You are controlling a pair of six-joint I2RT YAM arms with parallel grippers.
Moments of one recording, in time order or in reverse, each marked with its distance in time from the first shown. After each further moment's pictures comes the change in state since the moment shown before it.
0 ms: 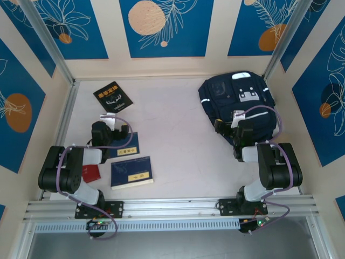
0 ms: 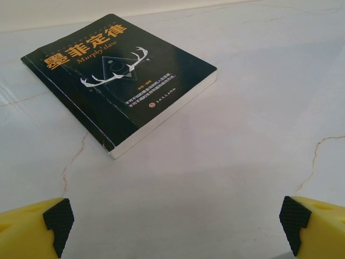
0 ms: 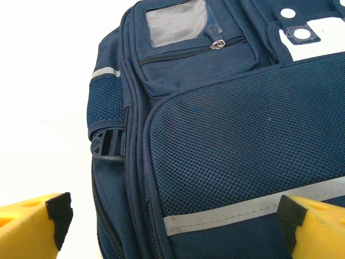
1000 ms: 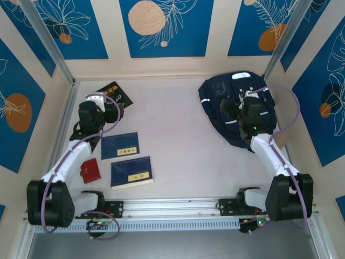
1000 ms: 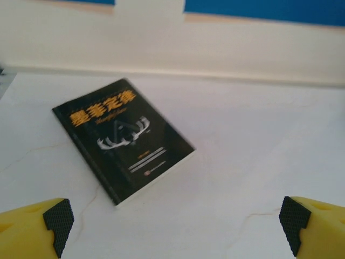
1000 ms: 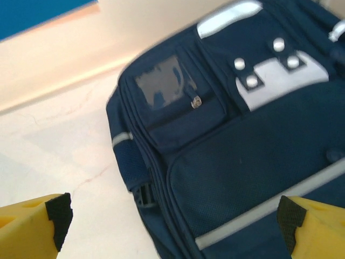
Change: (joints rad) left arm 0.002 -0.373 0.367 -0.698 0.037 -0.219; right arm 0.038 -0.291 0.467 -0.913 0.137 0.278
